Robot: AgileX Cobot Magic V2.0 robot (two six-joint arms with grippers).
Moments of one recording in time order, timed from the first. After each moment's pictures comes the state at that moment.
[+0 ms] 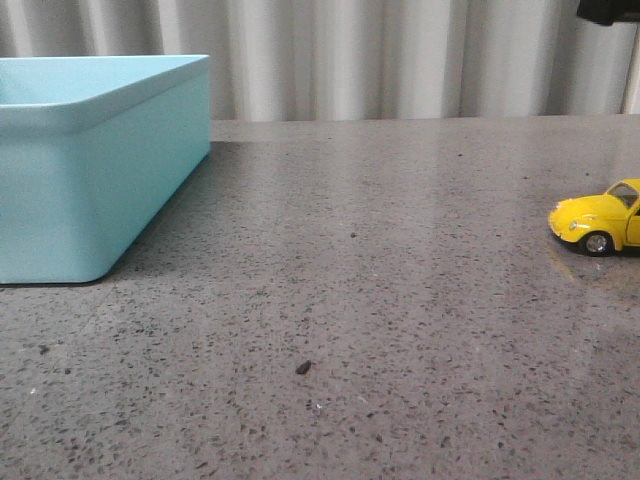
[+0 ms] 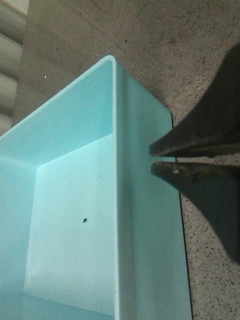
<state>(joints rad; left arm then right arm) -0.25 0.34 -0.43 -0.23 0.55 -0.08 0.14 1.43 -1.21 0.05 1.14 -0.03</state>
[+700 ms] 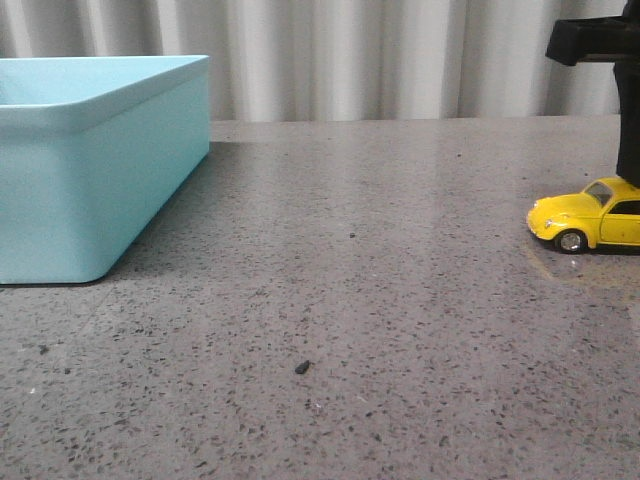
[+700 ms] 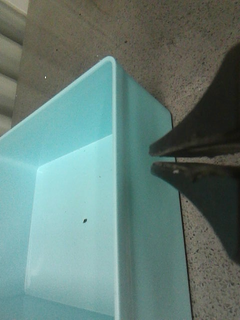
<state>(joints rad) -0.25 0.34 -0.43 -0.23 0.55 -0.08 0.12 1.53 -1.23 0.06 1.11 -0.03</state>
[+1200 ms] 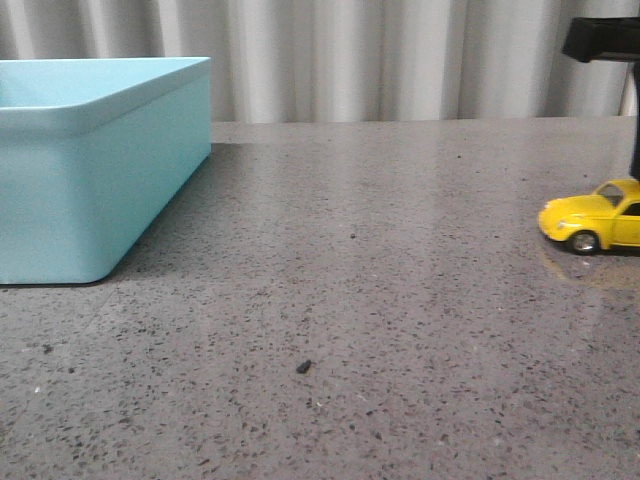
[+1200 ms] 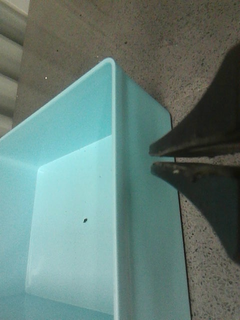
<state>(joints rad) -0.25 0.34 -0.43 -0.23 0.55 -0.08 0.05 1.53 -1.18 0.08 1.09 -0.03</state>
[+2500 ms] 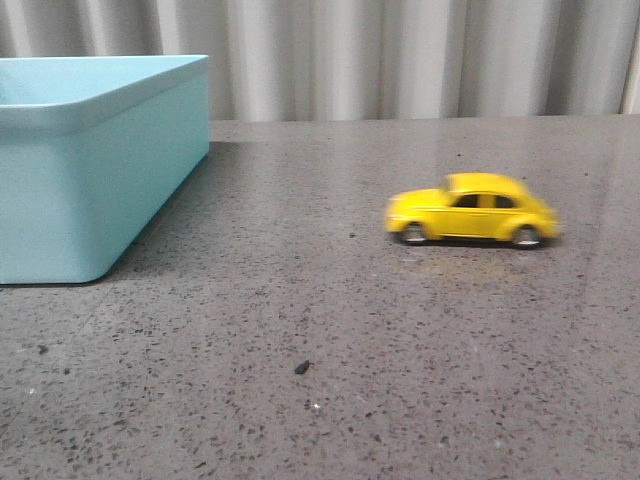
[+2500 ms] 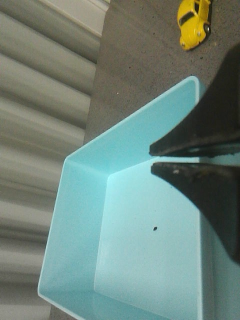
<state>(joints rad) -0.25 0.34 -0.43 -0.29 0.31 -0.08 0.14 0.96 -1.40 0.39 1.04 -0.31</state>
